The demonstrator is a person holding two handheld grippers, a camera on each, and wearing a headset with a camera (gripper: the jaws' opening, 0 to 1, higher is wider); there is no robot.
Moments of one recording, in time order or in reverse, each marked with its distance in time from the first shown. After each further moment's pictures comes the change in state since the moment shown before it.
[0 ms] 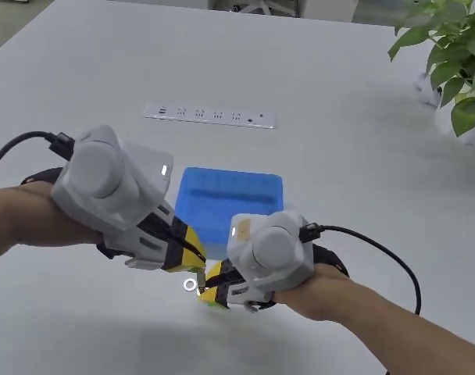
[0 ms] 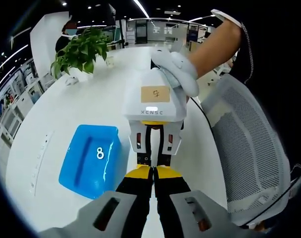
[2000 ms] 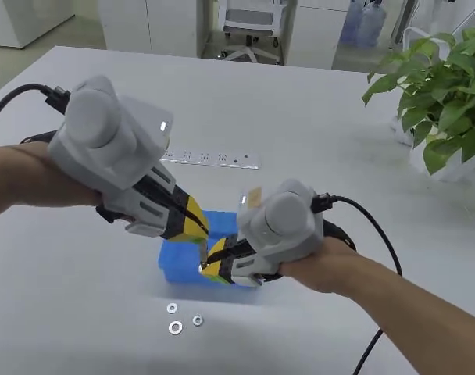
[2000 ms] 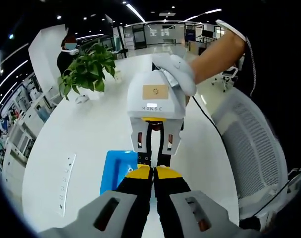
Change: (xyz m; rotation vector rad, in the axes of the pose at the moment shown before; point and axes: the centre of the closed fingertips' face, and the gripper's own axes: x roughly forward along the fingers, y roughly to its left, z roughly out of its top) left arm -0.040 0.055 0.061 0.096 -0.028 0.068; right arm -0.062 -0.066 0.043 -0.043 -0.047 -0.111
